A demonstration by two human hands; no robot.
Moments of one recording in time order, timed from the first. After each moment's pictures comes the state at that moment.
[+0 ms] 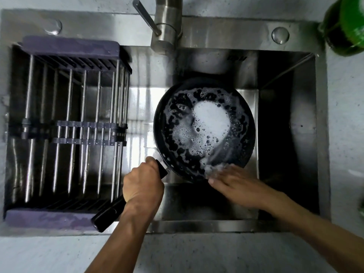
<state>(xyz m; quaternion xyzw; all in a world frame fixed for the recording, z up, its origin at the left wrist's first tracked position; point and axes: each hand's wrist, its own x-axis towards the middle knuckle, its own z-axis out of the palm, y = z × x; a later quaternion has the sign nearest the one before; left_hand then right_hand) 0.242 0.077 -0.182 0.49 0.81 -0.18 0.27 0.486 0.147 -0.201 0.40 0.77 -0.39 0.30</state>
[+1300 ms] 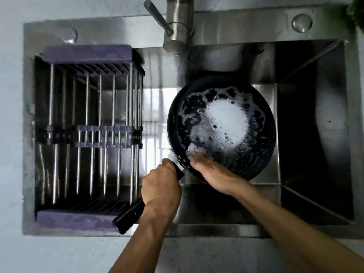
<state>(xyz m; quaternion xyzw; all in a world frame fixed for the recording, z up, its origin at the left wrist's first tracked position) 0.242 0.081 -0.174 0.48 0.81 -0.20 0.28 0.377 0.136 -0.226 0.46 0.58 -0.67 0.11</state>
